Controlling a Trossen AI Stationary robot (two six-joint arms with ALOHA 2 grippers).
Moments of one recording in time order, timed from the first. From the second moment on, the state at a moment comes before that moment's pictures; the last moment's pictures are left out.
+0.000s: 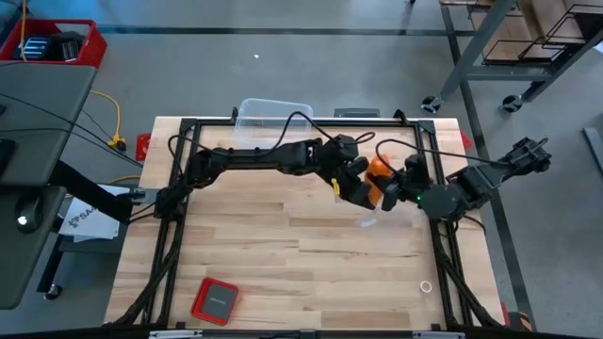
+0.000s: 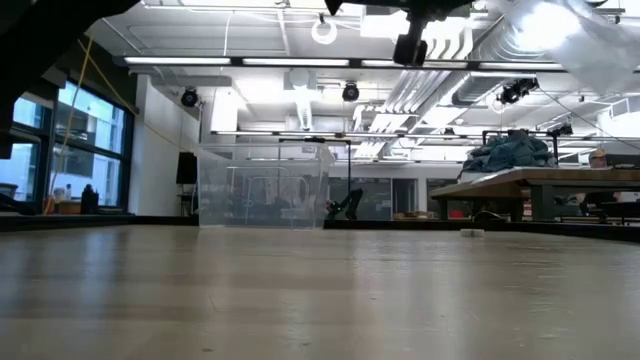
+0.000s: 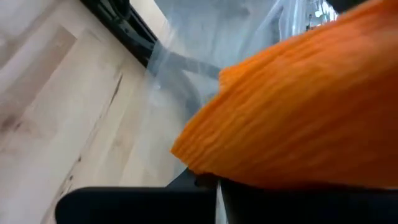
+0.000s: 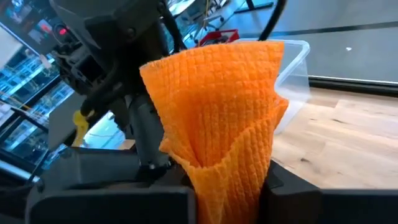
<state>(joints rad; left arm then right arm) 0.08 2.21 2.15 -0.41 0.56 -0.95 0.49 1.04 1.13 -0.68 0.93 1.07</state>
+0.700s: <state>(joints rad) 0.17 2.18 2.15 -0.32 0.68 -1.23 0.56 1.04 1.13 -0.78 1.08 0.93</state>
